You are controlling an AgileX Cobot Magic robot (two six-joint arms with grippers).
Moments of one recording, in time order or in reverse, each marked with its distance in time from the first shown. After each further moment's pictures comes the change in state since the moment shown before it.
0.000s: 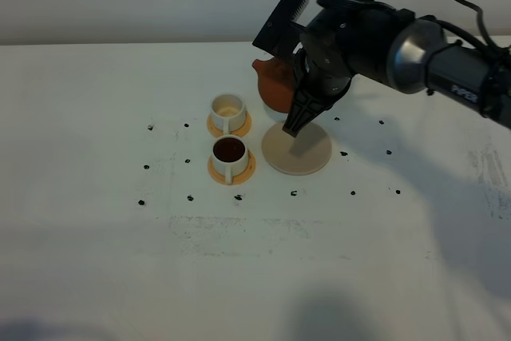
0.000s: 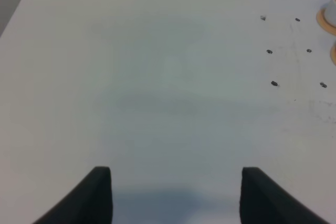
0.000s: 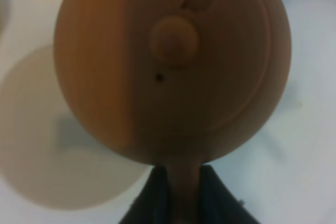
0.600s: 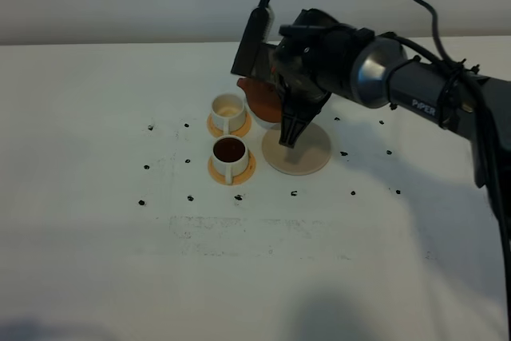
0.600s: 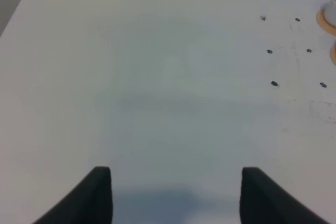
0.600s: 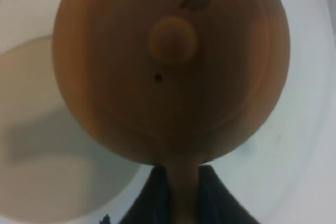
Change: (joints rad) left arm 0.000 0.000 0.000 0.000 0.000 0.000; right arm 0.061 0.070 -0.037 -0.119 0.000 -0.096
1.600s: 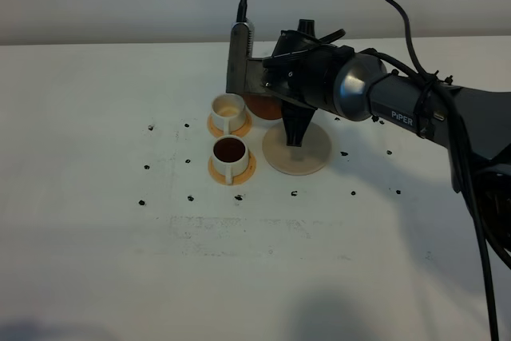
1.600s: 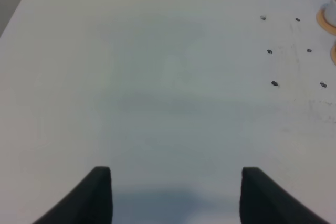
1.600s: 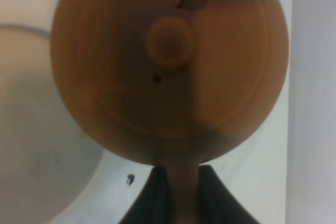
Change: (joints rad) left arm 0.000 0.000 0.000 0.000 0.000 0.001; right arm 0.021 0.047 -0.003 -0.203 -0.062 -0.041
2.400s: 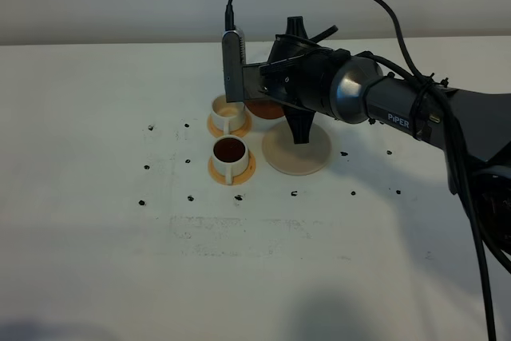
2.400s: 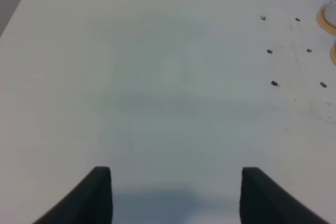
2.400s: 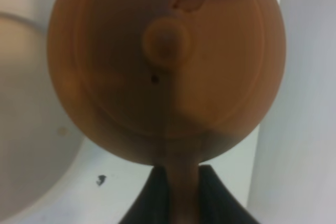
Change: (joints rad) left arm 0.000 0.000 0.000 0.000 0.000 0.000; right arm 0.007 0.005 0.000 -0.075 -0.011 -0.096
